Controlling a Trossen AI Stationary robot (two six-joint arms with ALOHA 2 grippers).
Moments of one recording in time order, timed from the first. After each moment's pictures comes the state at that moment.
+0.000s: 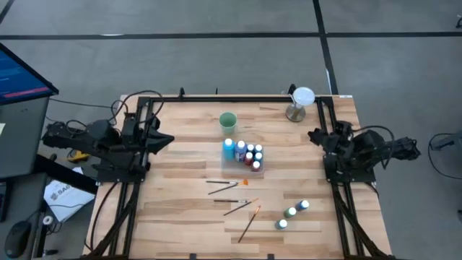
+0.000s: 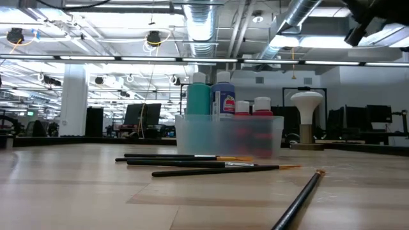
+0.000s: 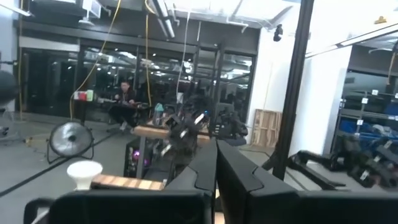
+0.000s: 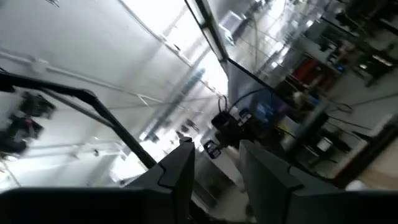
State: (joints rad) left arm -0.25 0.53 0.62 0.20 -0.27 -0.06; right arm 0.18 0.07 0.16 0.43 0.29 0.79
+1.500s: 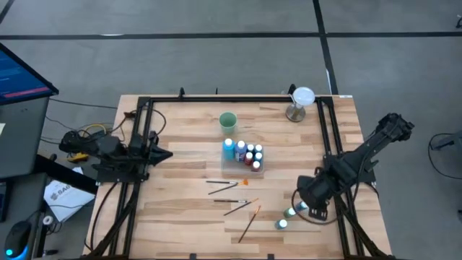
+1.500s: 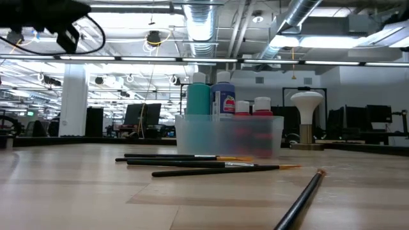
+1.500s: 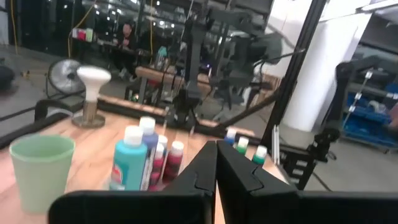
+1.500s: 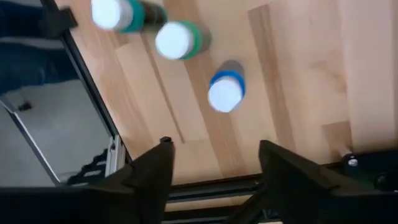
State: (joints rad) left arm -0.31 0.05 0.22 -0.10 -0.33 -0.22; right arm 0.66 1.32 1.19 -1.28 -0.13 0.98
